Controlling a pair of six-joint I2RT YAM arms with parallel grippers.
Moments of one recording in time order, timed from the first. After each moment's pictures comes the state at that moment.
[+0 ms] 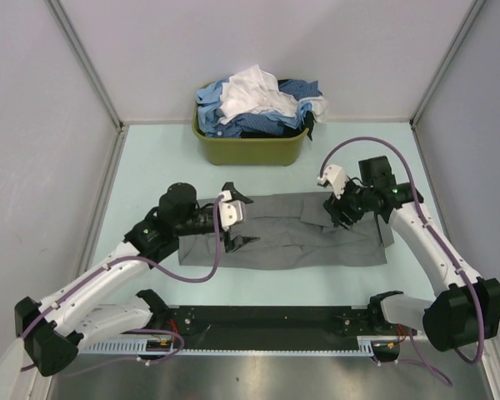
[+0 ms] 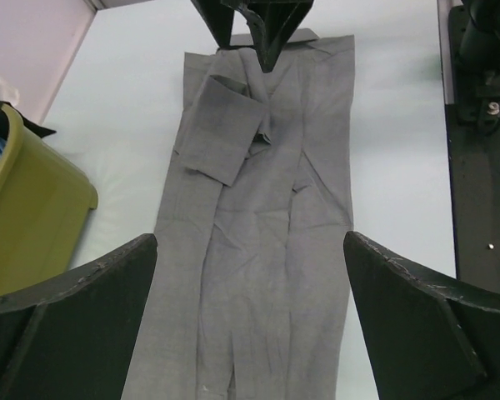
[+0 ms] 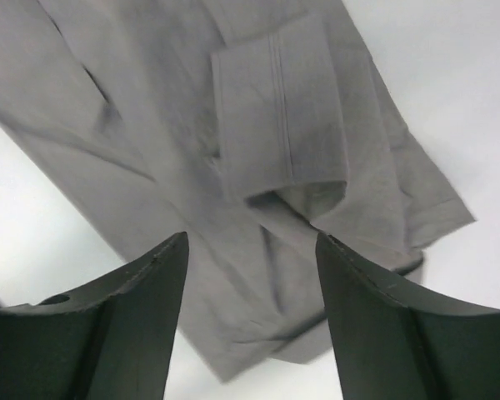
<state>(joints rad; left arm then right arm) -0.73 0.95 0.83 -0.17 0.58 0.45 0.25 1.19 1.05 -0.81 -0.37 -0.67</state>
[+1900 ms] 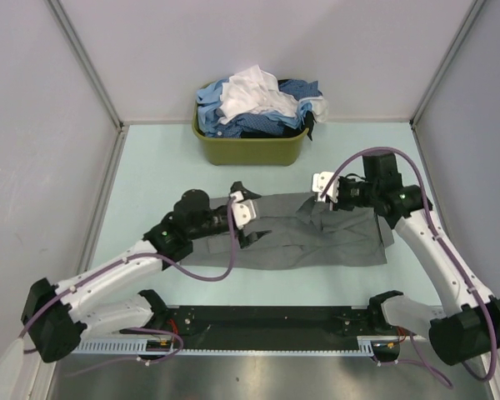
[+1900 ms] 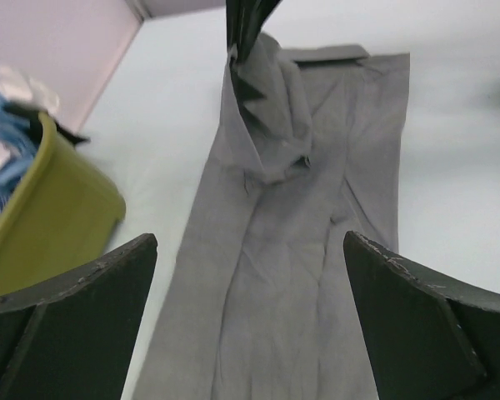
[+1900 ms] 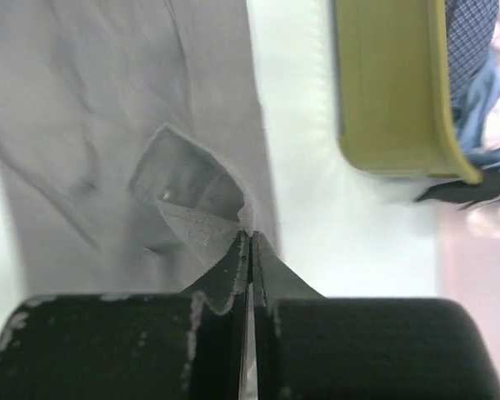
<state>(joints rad) -0.78 1.00 0.73 0.06 0.43 0.39 0.30 1.14 1.10 -0.72 -0.62 -1.17</state>
